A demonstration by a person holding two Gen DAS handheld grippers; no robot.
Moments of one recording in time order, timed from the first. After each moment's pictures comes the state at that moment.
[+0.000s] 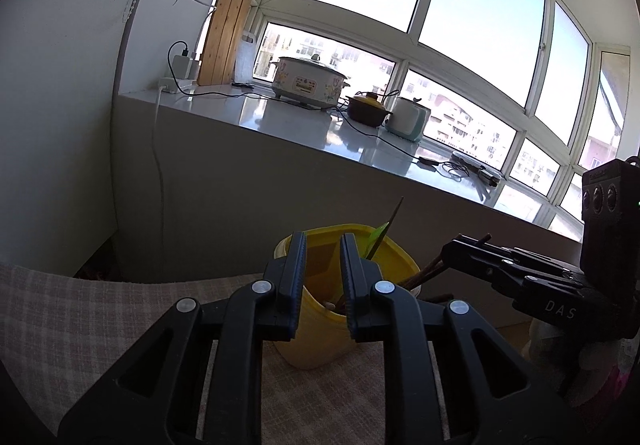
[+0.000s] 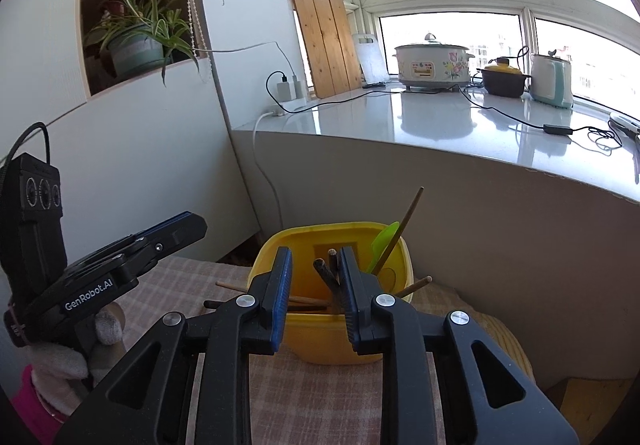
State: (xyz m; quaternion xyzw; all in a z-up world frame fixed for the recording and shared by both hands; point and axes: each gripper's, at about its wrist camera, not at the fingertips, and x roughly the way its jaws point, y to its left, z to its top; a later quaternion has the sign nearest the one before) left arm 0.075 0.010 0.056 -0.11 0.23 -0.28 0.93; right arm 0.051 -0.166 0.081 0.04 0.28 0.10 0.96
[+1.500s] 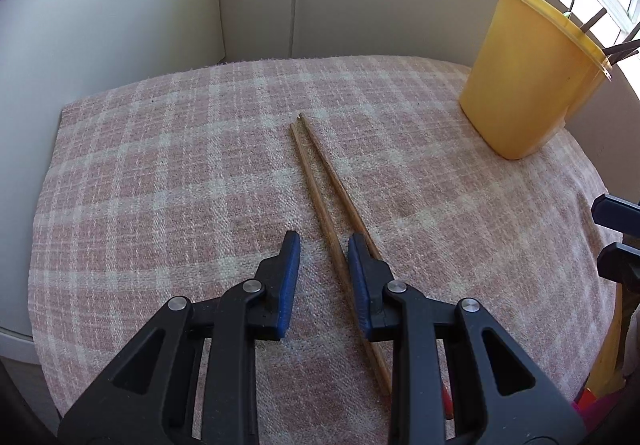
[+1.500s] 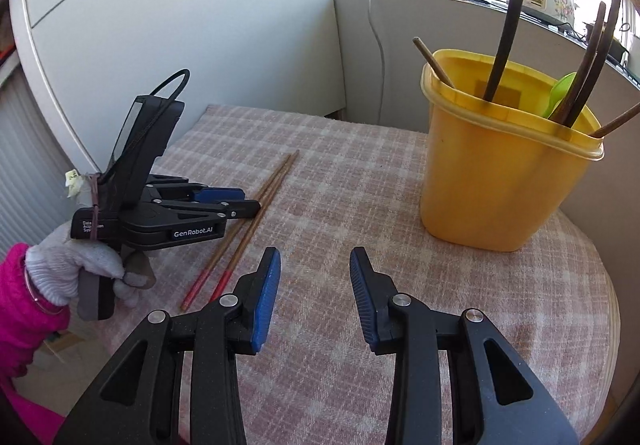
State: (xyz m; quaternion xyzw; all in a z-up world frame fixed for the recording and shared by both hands) left arm 0.084 0.075 -0.107 0.00 0.48 -0.14 0.87; right arm 0.024 -0.074 -0.034 -0.04 0.42 0.22 0.88
